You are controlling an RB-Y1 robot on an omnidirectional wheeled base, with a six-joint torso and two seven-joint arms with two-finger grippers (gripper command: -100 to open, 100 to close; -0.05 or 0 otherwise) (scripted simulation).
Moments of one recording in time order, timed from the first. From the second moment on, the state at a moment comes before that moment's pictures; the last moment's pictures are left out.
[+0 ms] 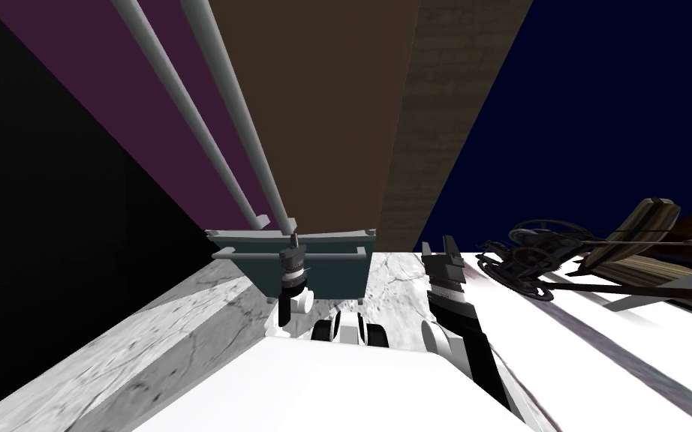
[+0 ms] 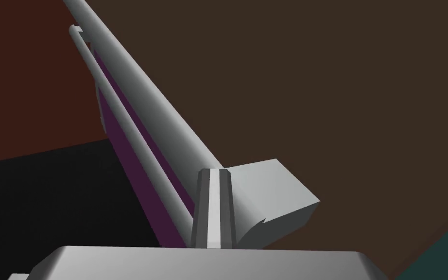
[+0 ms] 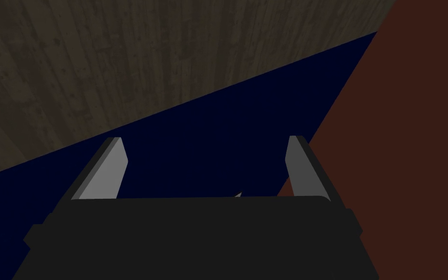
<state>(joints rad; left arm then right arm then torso) 0.19 0.01 -0.08 -1.73 0.13 -1.05 0.00 0.53 0.04 -0.07 -2.25 -0.01 -0.46 -0.09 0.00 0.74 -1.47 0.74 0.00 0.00</state>
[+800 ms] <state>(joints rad) 0.21 0.01 -0.03 -1.77 0.14 -1.01 -0.09 0.53 0.04 -0.07 -2.25 -0.01 -0.46 -0.09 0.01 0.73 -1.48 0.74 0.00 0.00</state>
